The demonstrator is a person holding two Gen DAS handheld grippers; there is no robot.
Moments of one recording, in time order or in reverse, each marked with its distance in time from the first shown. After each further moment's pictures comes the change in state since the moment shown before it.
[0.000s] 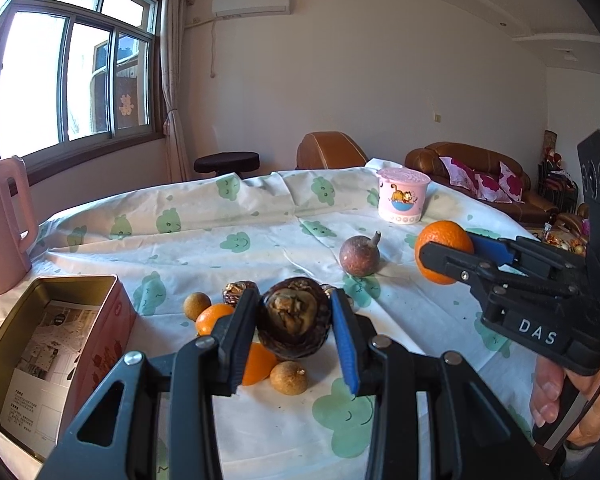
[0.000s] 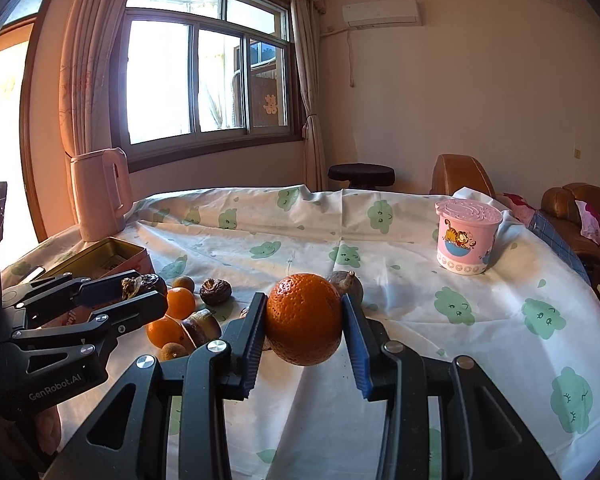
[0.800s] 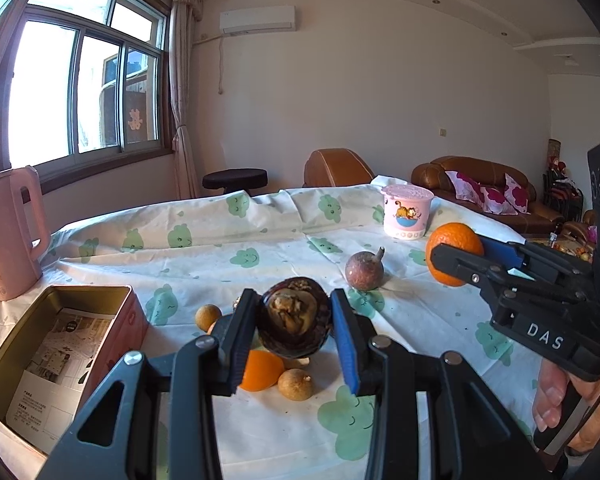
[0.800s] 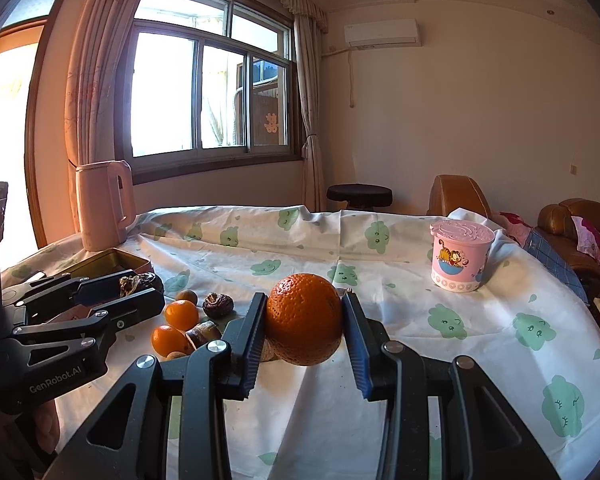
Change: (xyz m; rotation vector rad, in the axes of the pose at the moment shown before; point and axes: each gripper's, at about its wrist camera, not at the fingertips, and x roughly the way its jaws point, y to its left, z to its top) left arm -0.014 0.000 -0.001 -0.002 -0.070 0.032; right arm -0.016 0.004 -0.001 -0.021 -0.076 -0.014
